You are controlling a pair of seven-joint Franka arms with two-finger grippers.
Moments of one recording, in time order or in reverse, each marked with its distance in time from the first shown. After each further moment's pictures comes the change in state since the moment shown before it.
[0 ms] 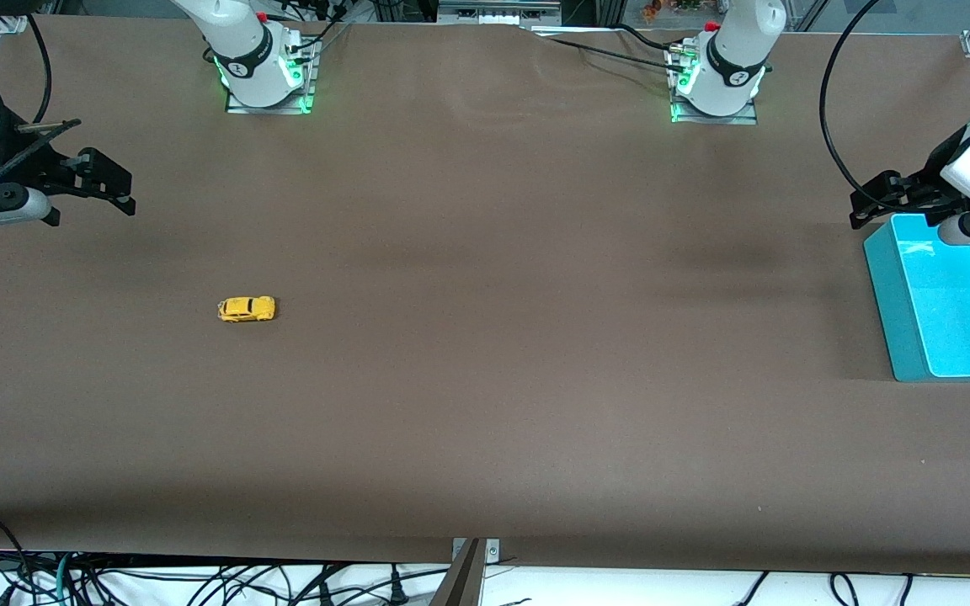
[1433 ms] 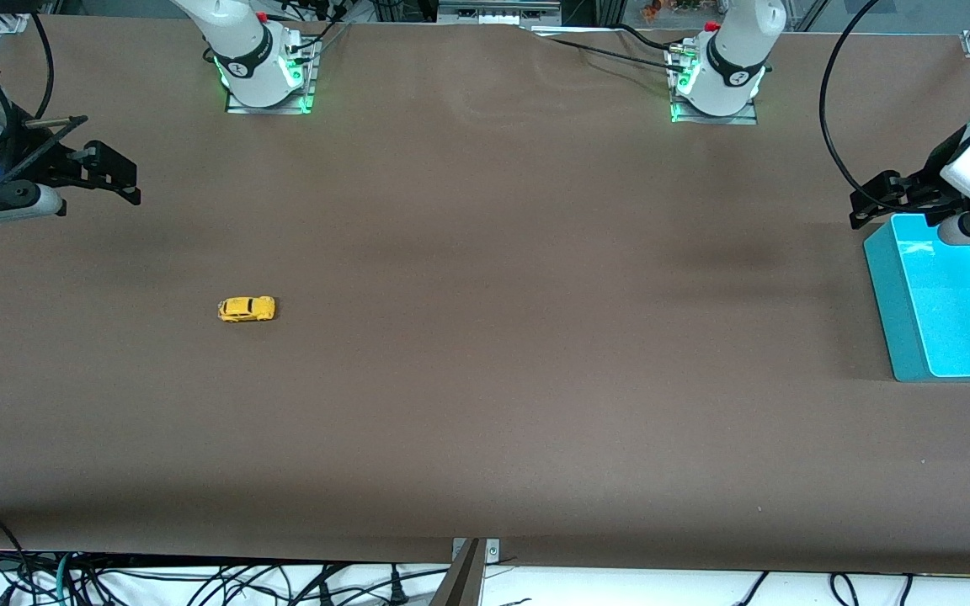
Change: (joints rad) left arm 0.000 0.000 -0.001 0.000 0.000 0.000 0.000; right arm 0.000 -0.002 0.003 0.000 0.000 -0.075 0.000
